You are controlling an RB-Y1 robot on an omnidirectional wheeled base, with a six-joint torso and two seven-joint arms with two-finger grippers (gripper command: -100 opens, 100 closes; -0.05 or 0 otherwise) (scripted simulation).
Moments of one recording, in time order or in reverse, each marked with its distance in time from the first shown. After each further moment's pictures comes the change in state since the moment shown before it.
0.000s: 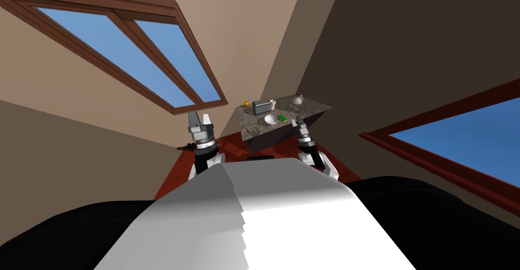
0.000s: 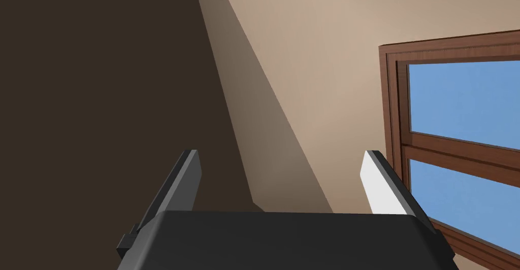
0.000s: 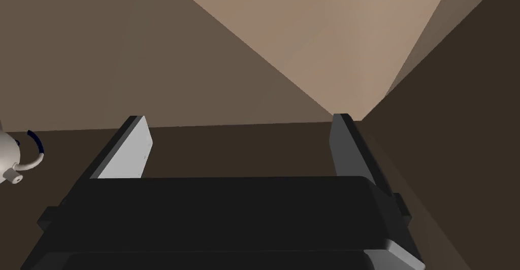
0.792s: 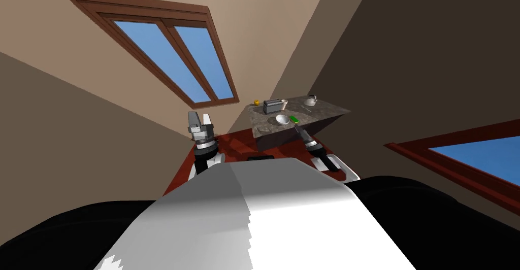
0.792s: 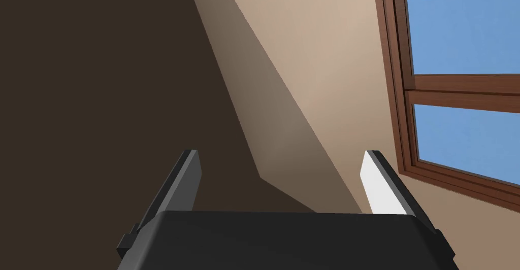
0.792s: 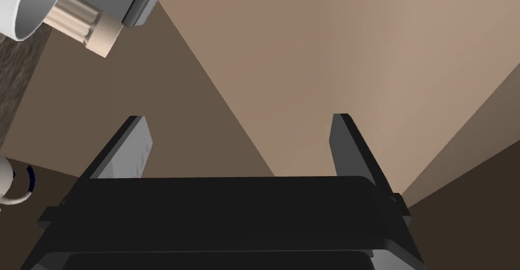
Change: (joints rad) left arm 0.000 0.000 0.000 0.000 0.000 0.000 0.000; right arm 0.077 -0.257 -0.064 0.180 0.077 -0.025 0.051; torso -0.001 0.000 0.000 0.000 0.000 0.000
